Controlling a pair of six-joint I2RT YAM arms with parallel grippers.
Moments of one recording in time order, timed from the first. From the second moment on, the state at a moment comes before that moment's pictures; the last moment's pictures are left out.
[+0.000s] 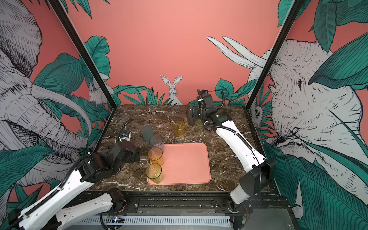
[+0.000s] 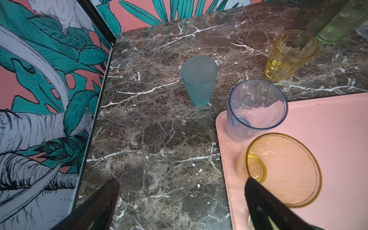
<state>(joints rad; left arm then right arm) -0.84 0.82 1.01 -1.10 -0.68 -0.47 0.52 1.60 1.70 -0.71 0.22 0.36</state>
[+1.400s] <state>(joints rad) -0.84 0.70 0.87 -1.10 -0.87 -0.47 0.39 2.25 2.34 -0.93 0.15 0.37</state>
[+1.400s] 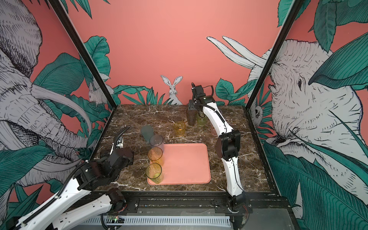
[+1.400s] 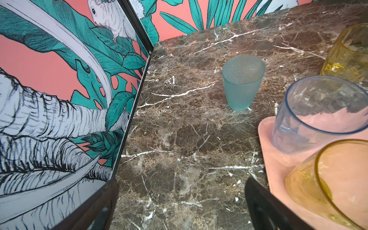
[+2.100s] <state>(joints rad) -0.84 0.66 0.85 -1.10 -0.87 -0.47 0.38 2.34 2.38 -0.95 0.15 0.37</state>
